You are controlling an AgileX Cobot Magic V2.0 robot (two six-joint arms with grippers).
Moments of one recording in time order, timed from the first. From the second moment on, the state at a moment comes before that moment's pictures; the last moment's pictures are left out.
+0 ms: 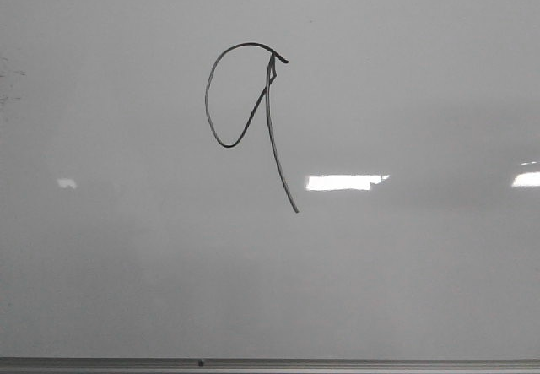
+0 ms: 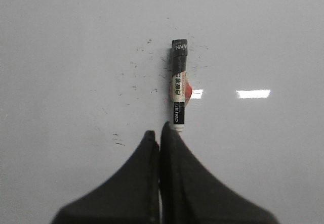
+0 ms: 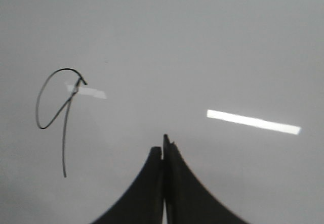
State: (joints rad) left arm 0.00 -0.01 0.01 -0.02 0.16 0.05; right arm 0.19 0.17 -0.20 0.14 0.13 -0.13
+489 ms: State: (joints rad) left arm 0.00 -0.01 0.01 -0.02 0.16 0.05; right arm -0.03 -0.01 0.02 0.07 0.14 -0.03
